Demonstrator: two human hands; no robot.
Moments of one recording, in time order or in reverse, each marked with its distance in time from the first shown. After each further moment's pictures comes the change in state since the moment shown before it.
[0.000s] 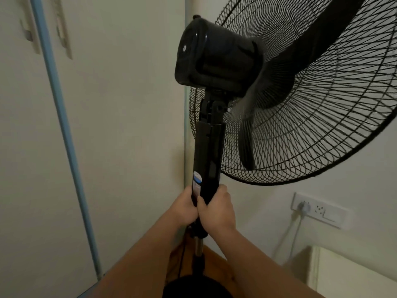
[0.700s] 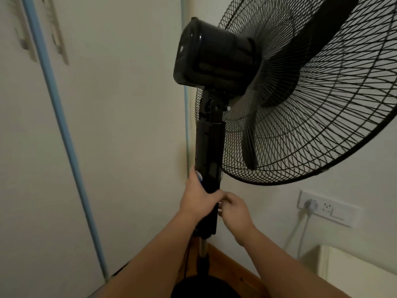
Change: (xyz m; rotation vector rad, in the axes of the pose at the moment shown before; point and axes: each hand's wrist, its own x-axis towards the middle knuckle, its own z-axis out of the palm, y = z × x) left_hand 0.002 0.057 0.017 -0.100 0.280 -0.033; right_hand 0.019 0.040 -0.023 0.455 -0.236 0.064
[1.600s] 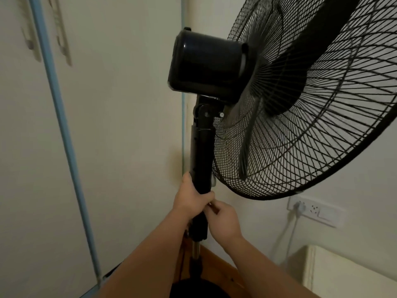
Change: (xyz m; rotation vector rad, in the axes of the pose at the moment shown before) left_hand 0.002 -0.007 -0.010 0.033 -0.015 -0.048; right_hand -0.031 -0.009 0.016 -0.170 0.056 -0.069
